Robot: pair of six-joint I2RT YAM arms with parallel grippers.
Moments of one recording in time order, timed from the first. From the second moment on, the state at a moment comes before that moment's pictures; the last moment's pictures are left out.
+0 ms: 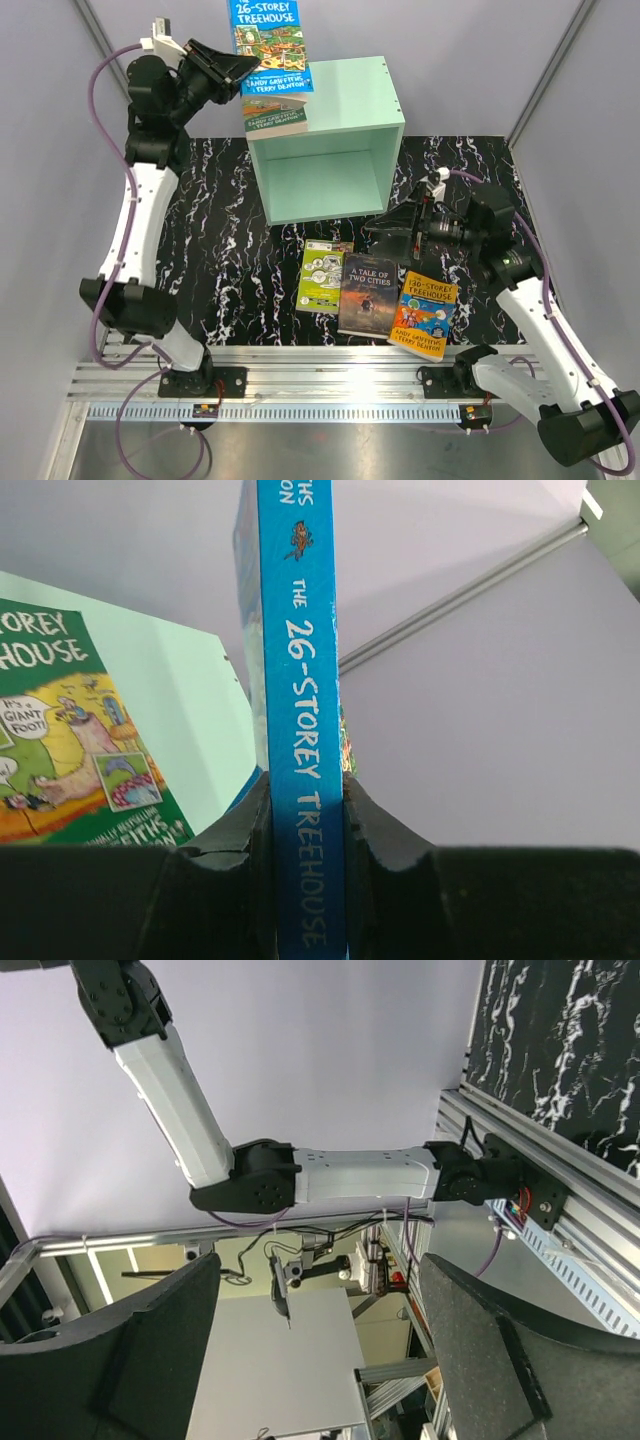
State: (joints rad) left arm -0.12 1.58 1.90 -0.15 0.45 -1.07; right arm 0.36 0.94 0.98 -0.20 -0.91 1.37
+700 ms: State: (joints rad) left arm -0.07 1.67 1.69 -0.04 0.53 -1.24; right arm 0.23 0.97 0.97 -0.29 -0.99 1.30
